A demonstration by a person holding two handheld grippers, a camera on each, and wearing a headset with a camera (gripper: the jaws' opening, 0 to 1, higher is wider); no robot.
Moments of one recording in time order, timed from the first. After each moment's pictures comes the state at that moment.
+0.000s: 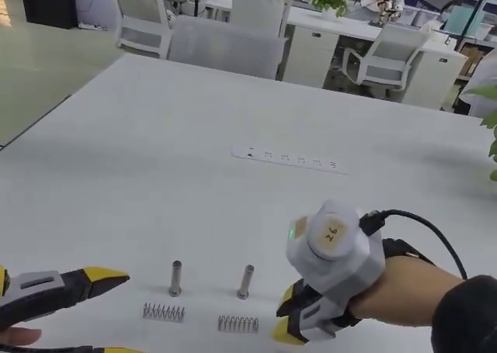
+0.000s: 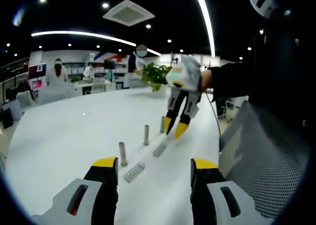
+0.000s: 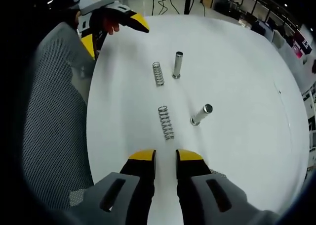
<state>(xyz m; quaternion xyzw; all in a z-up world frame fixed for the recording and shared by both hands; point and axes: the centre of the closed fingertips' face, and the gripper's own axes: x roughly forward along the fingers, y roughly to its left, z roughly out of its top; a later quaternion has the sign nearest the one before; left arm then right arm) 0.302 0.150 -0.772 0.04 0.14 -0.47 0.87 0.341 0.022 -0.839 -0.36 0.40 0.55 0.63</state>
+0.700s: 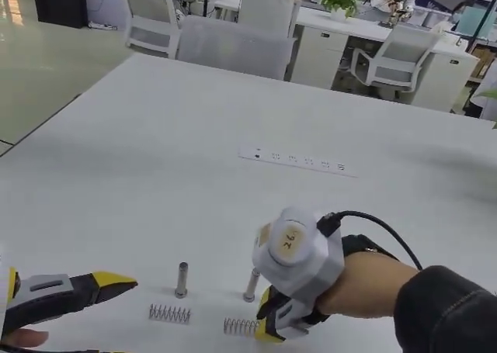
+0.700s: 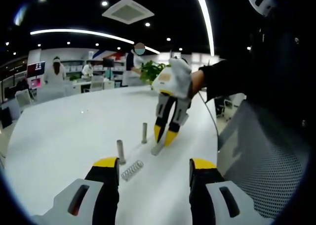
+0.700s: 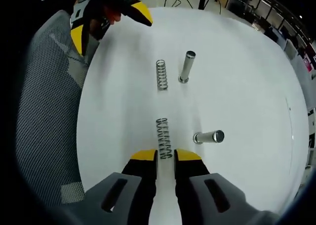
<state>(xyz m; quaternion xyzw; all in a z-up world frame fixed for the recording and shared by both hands) 0.300 0.148 -0.775 0.04 0.15 -0.47 0.87 0.350 0.041 -0.863 -0.40 0.40 0.57 0.59</state>
